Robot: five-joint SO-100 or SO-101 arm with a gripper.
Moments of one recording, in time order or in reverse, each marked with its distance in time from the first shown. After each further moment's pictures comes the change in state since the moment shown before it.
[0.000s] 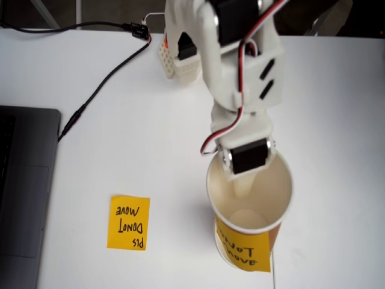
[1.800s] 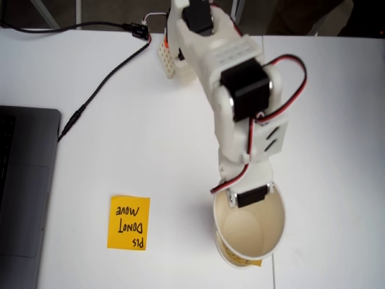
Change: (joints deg) arm -1.5 -9.7 1.7 1.8 0.0
